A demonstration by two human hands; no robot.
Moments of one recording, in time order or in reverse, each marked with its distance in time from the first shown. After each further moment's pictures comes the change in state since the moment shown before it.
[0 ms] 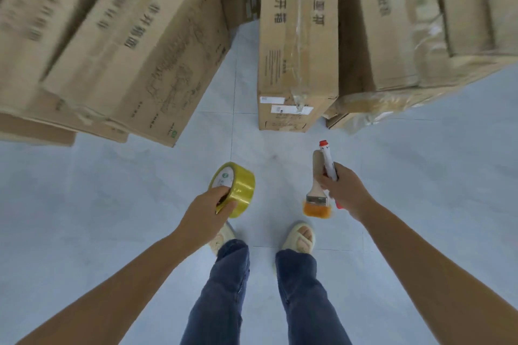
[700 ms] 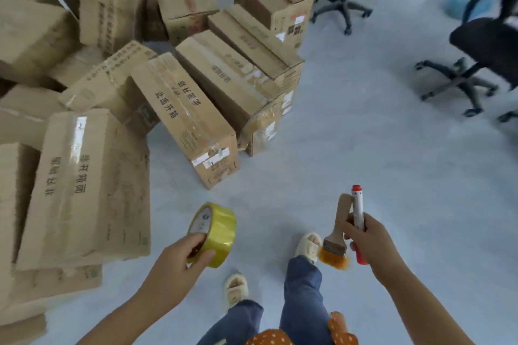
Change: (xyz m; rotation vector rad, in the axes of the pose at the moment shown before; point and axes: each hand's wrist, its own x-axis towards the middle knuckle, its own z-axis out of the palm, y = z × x) left_hand -0.174 0.092 -0.160 0.149 -0.282 0.552; right_hand -0.370 0.012 0.034 0.581 0.652 0.261
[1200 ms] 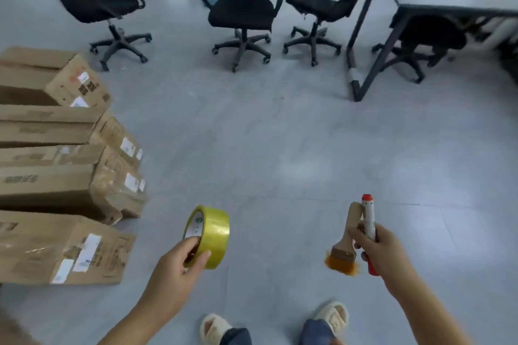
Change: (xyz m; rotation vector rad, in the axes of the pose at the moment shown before) left_hand -0.024 0.135 0.132 0.160 -0.496 0.477; right_hand -0.221 0.231 -0.092 0.590 0.624 0.264
